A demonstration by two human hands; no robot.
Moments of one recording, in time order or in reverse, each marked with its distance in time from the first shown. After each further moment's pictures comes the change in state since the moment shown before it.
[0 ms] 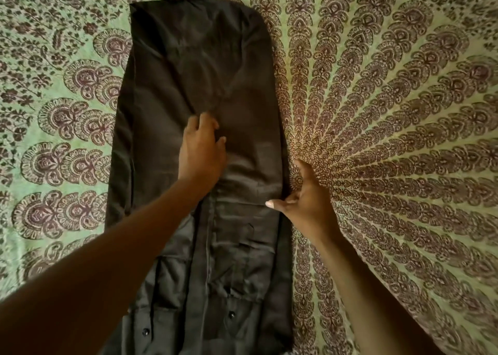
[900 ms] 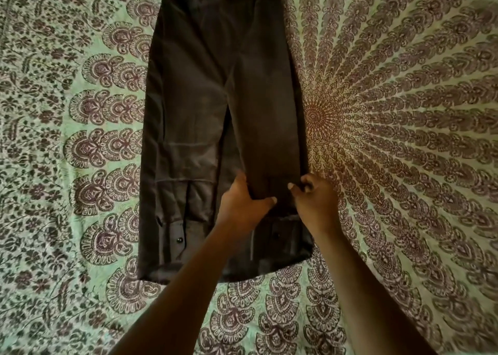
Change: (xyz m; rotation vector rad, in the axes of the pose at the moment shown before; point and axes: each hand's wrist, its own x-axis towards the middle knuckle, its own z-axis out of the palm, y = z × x) left_hand -0.229 -0.034 0.016 -0.241 -0.389 -0.385; right_hand -0.140 0.042 0.060 0.146 0.143 0.078
